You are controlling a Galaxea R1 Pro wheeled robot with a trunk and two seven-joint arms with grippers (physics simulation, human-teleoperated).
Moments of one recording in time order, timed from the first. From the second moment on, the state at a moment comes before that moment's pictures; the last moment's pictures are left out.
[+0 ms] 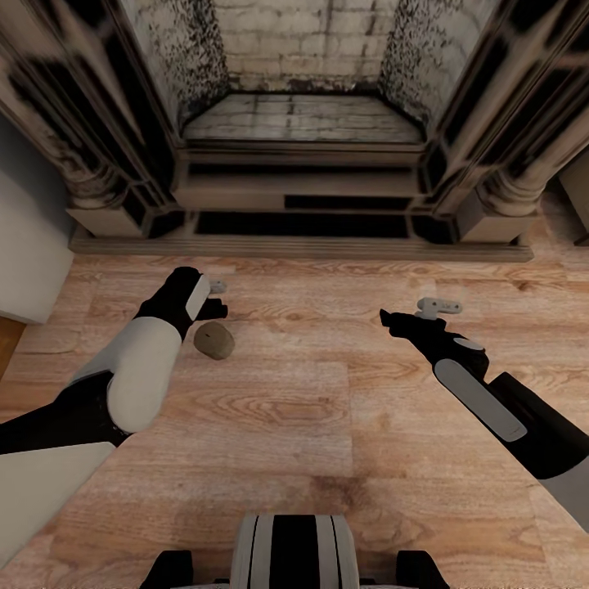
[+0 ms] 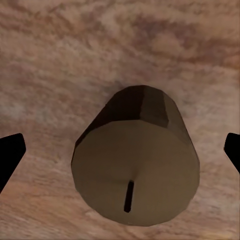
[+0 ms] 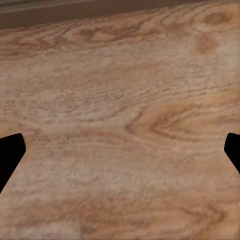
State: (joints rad) left arm -1.41 -0.13 0.35 -0.41 -0.16 0.90 0.32; right arm -0.88 -0.47 0.65 -1.52 -1.04 0.39 -0.70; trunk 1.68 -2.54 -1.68
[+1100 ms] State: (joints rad) left arm -1.41 -0.13 0.35 -0.41 -0.16 0.90 0.32; right arm -0.88 -0.47 0.65 -1.52 -1.03 0.39 -0.70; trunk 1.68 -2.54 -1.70
